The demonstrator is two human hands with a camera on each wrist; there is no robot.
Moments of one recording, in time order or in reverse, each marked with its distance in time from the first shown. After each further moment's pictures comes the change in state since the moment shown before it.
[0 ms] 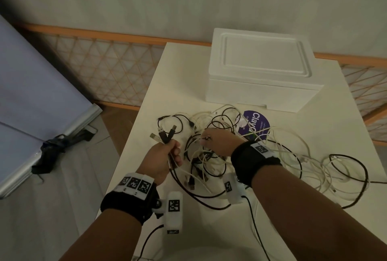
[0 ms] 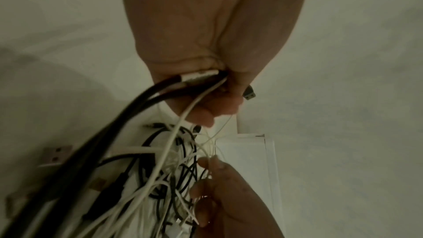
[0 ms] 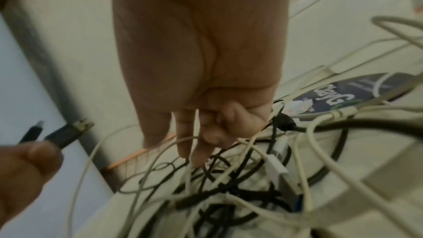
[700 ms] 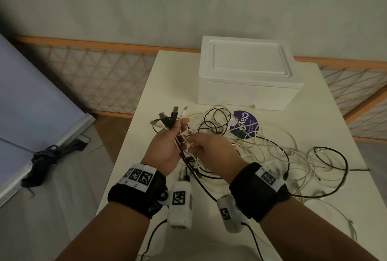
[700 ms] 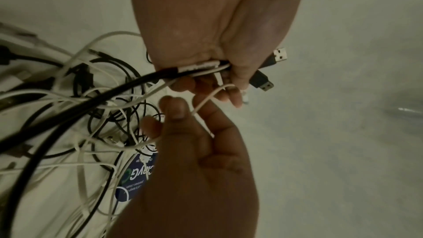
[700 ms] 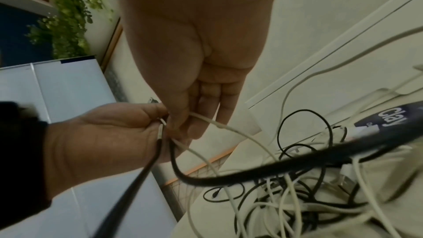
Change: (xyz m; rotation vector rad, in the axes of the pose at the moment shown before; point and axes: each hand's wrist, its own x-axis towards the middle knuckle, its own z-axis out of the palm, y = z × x) left_hand -0.033 0.022 0.045 -0.090 -0.172 0.182; right_hand -0.081 -0.041 0.015 0.091 0.464 -0.319
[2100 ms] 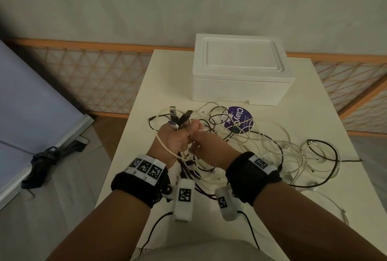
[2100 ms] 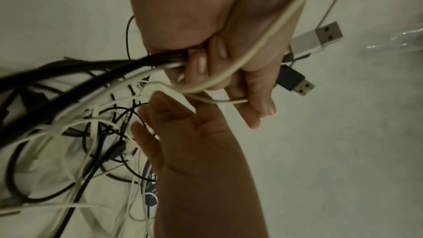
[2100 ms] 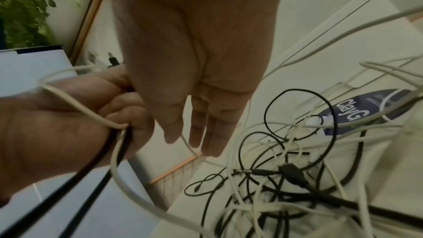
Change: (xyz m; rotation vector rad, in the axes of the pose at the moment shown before) left_hand -0.007 -0.008 0.021 0.310 -0.042 0.144; right_hand -0.003 0.014 0.000 0.043 -0.213 0.086
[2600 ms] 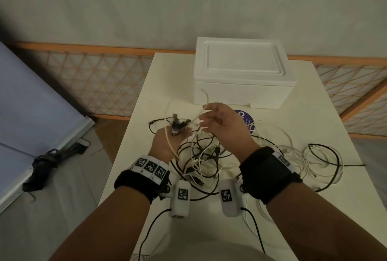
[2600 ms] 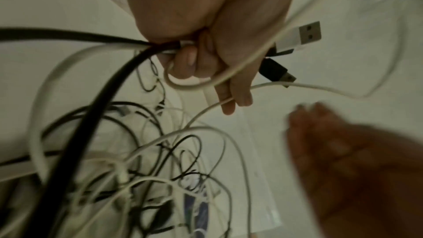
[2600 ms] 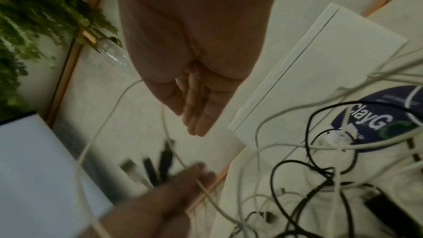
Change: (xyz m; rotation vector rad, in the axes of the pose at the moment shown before) left_hand 0.029 -0.013 -0.020 0.450 0.123 0.032; right_hand 0.003 -0.005 -0.045 0.732 0.404 0.062
